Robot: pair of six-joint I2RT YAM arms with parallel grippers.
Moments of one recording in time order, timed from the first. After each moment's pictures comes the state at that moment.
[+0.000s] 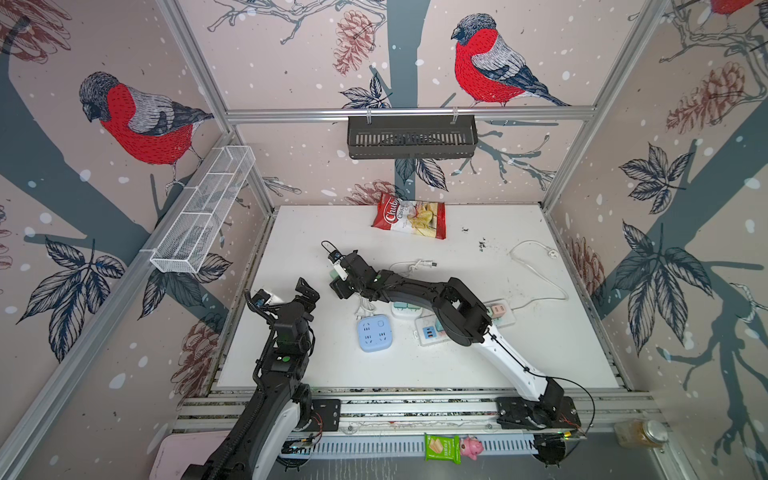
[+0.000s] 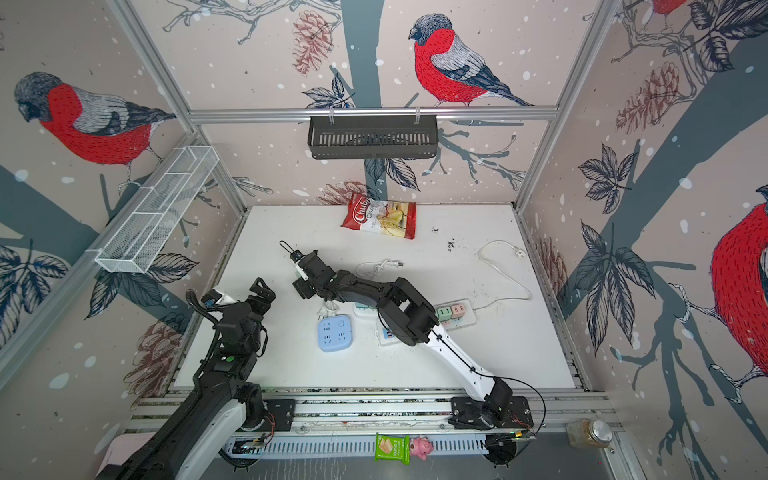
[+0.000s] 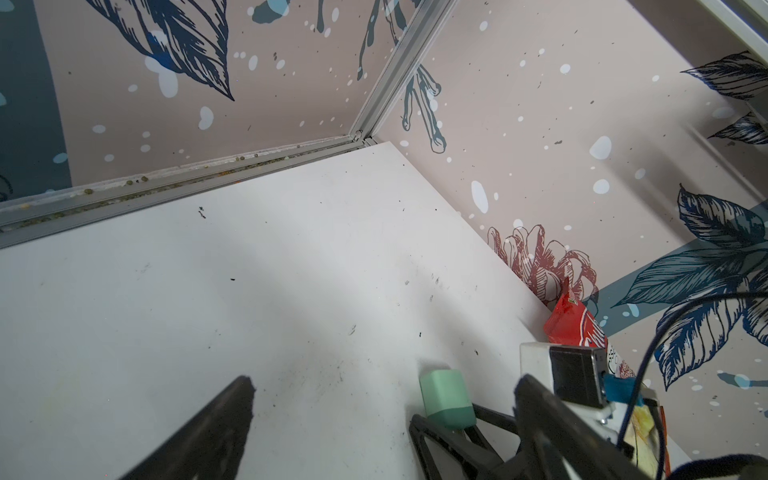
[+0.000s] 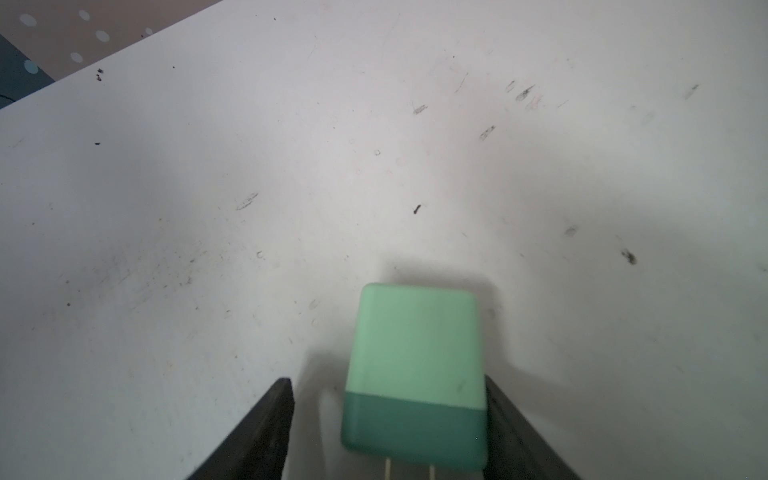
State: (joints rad) left arm -0.10 0.68 0.16 0.24 -0.45 -0.75; right arm 1.00 2.61 2.08 -0.11 0.00 0.10
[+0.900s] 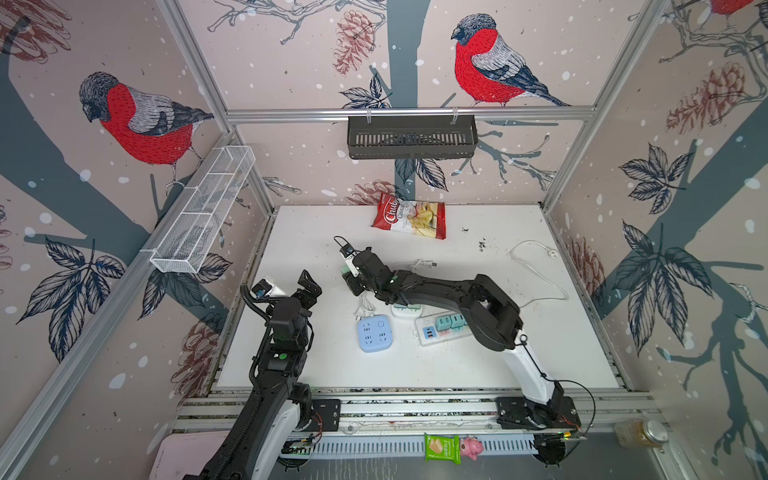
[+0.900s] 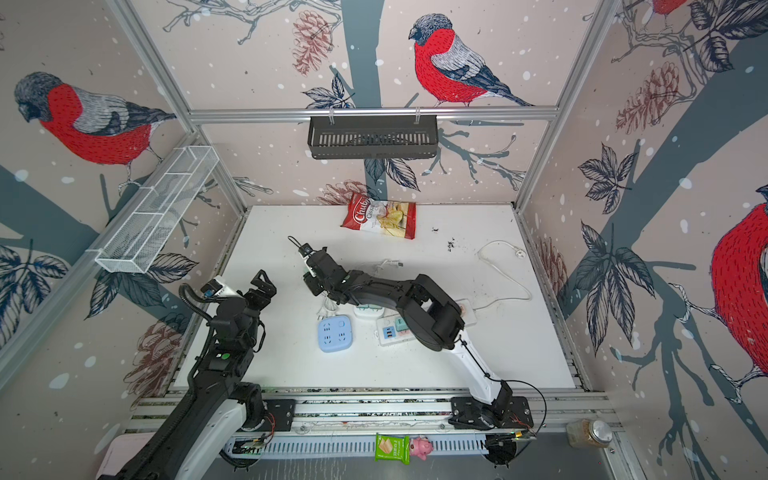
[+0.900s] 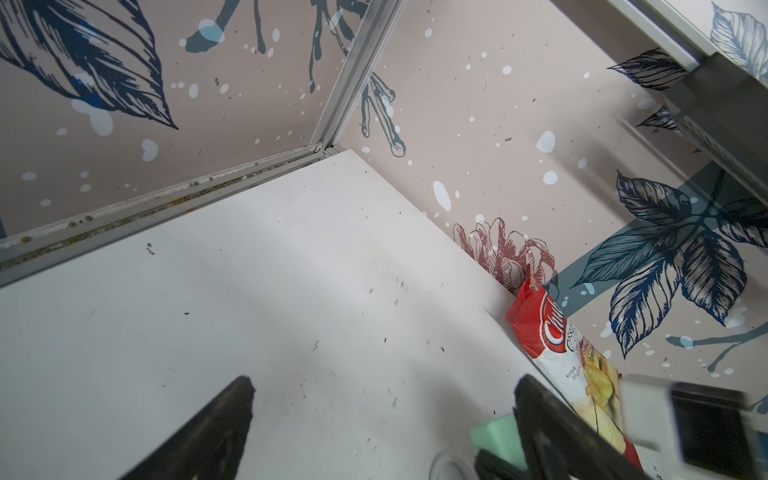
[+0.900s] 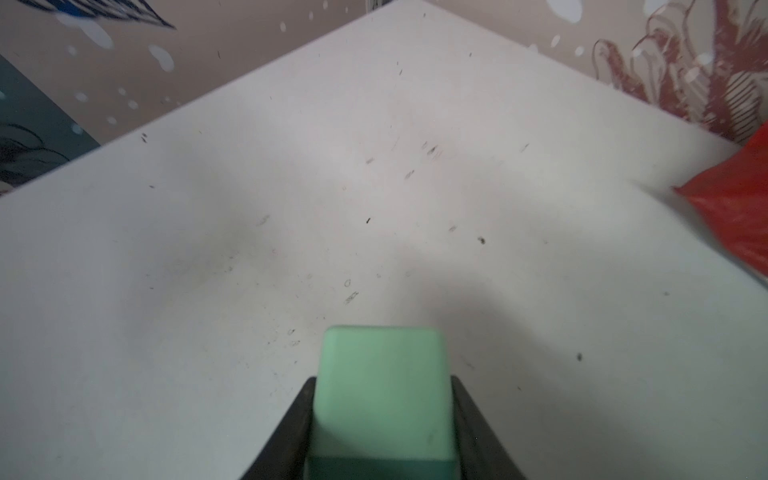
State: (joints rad) left arm -0.10 0.66 0.25 0.20 -0.33 -0.65; right arm 1.01 2.18 1.62 0.05 0.11 0.10
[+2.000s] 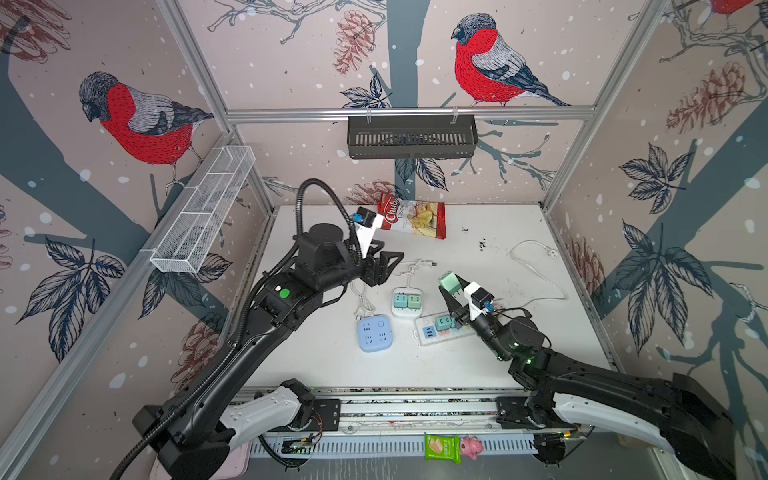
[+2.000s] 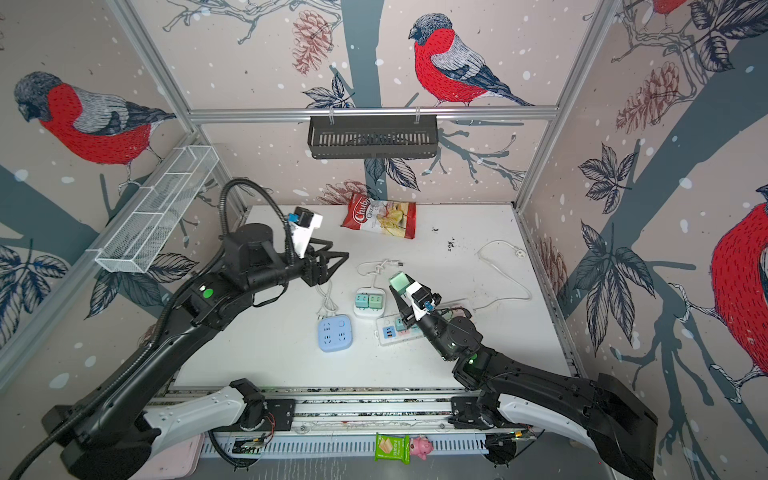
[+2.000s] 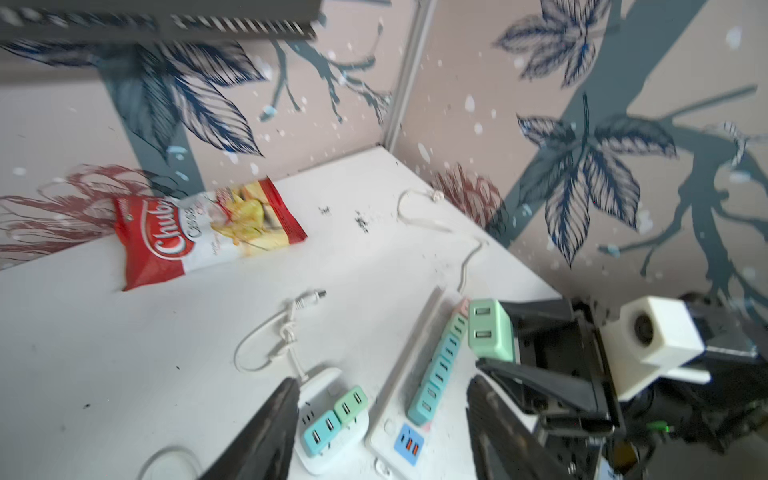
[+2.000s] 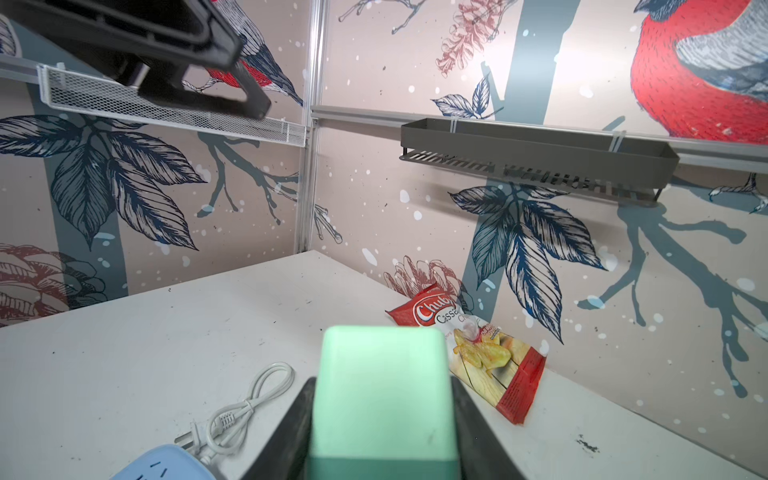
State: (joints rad) left arm -0.66 1.09 1.26 -0.55 0.28 -0.13; right arm 0.98 0.88 0.24 0.86 0.25 -0.24
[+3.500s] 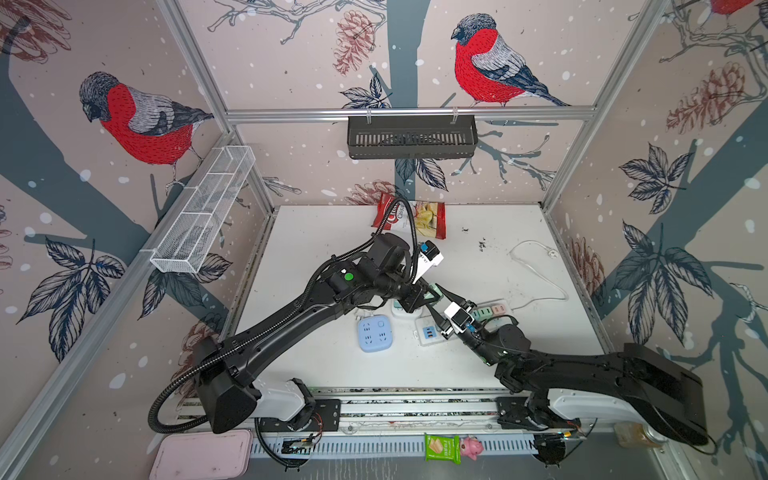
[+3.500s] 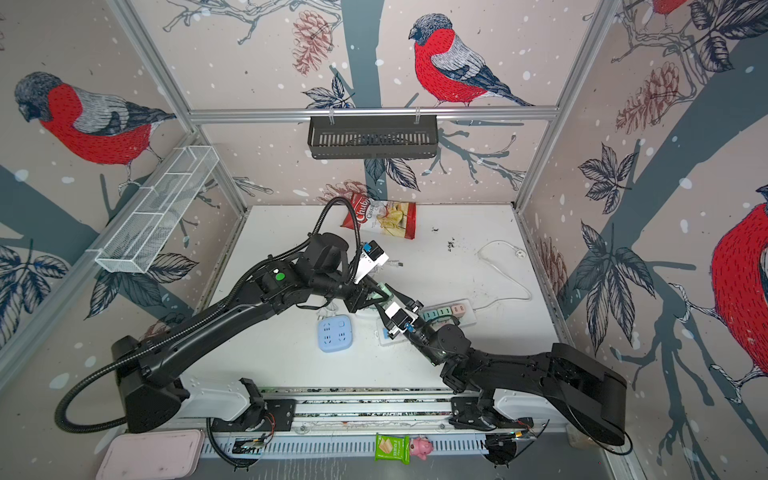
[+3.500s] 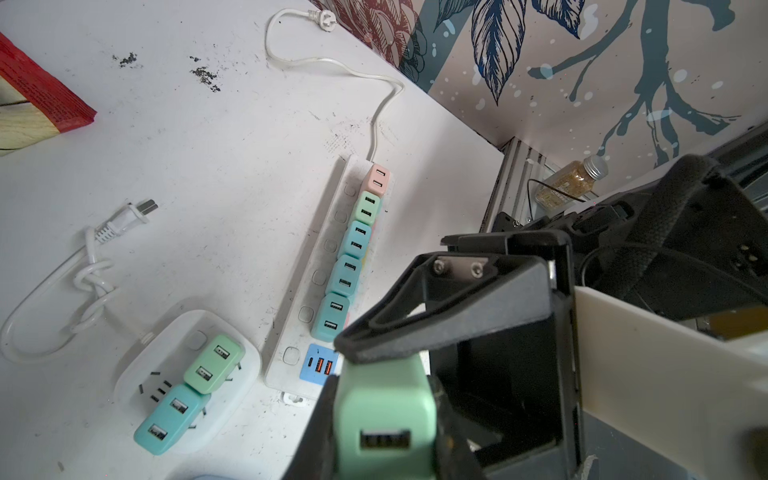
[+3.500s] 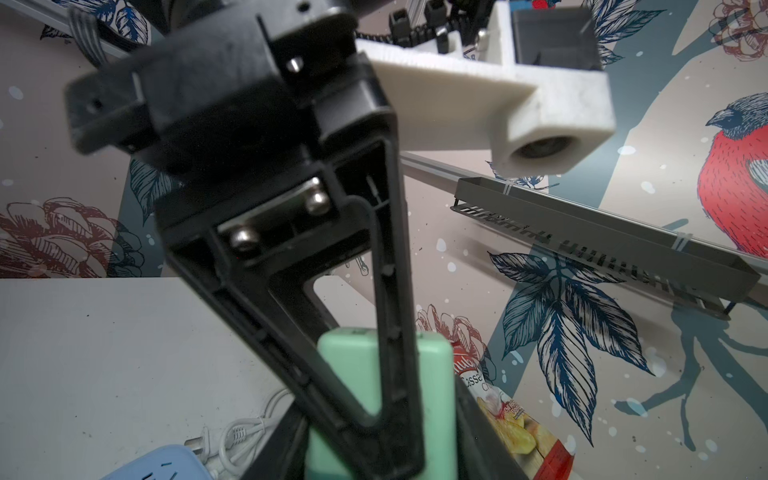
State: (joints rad) left arm -0.85 1.36 1.32 -0.67 0.44 -0.08; right arm 1.08 1.16 0.24 1.21 0.19 -0.45
